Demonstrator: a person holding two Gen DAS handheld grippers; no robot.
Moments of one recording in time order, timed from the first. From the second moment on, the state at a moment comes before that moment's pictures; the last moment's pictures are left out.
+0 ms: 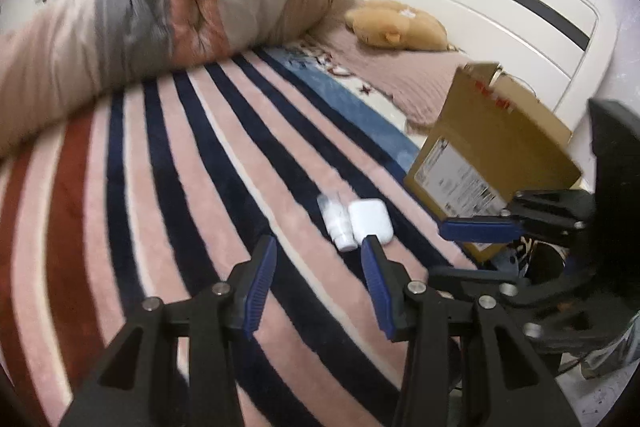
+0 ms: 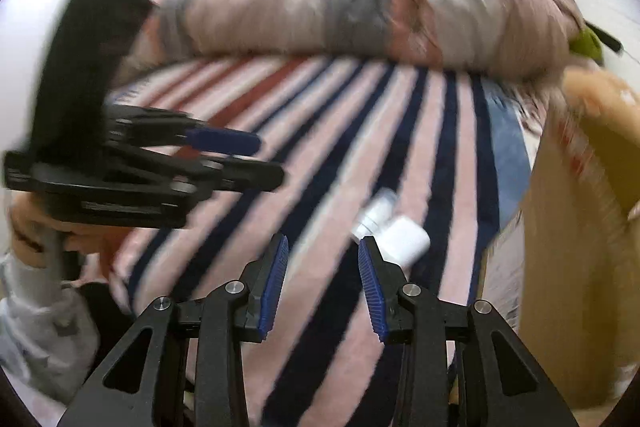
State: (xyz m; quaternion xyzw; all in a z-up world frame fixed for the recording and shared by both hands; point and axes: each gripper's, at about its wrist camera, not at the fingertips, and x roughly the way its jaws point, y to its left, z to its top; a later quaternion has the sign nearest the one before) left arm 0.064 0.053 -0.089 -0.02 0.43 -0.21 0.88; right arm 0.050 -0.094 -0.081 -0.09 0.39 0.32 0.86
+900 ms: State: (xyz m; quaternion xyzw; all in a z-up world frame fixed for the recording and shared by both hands) left arm 0.147 0.026 -0.168 -0.10 0.48 -0.26 0.83; right arm 0.107 -0.085 -0.150 -0.10 0.38 0.27 0.88
